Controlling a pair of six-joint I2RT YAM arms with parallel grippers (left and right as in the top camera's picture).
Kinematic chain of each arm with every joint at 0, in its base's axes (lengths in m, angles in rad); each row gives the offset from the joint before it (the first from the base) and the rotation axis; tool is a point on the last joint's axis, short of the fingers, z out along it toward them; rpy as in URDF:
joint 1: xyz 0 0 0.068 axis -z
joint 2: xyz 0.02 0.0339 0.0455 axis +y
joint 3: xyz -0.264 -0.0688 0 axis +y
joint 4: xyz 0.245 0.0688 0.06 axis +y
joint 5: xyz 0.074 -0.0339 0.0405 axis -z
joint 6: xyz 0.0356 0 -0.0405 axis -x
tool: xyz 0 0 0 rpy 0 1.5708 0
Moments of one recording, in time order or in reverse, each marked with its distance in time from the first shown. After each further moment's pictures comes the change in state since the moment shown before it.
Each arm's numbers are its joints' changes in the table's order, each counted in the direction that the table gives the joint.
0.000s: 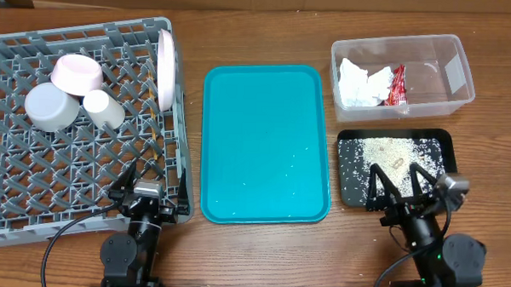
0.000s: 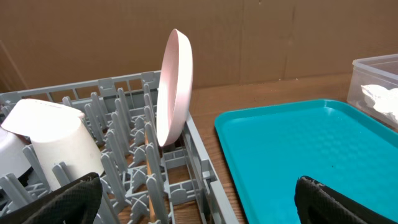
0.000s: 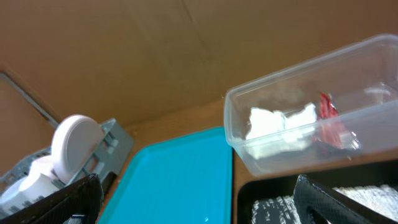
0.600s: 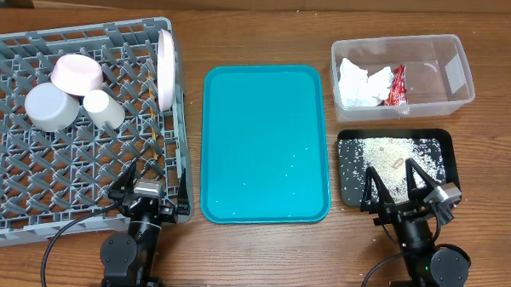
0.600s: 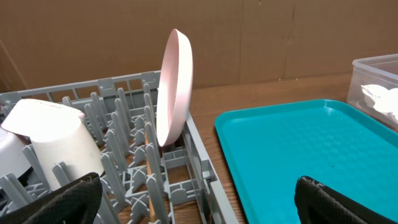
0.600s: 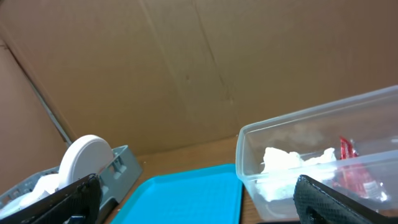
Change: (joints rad) left arm 0.000 0.000 0.000 0.000 0.000 0.000; right arm 0.000 -0.123 0.249 -0.357 -0.010 0.026
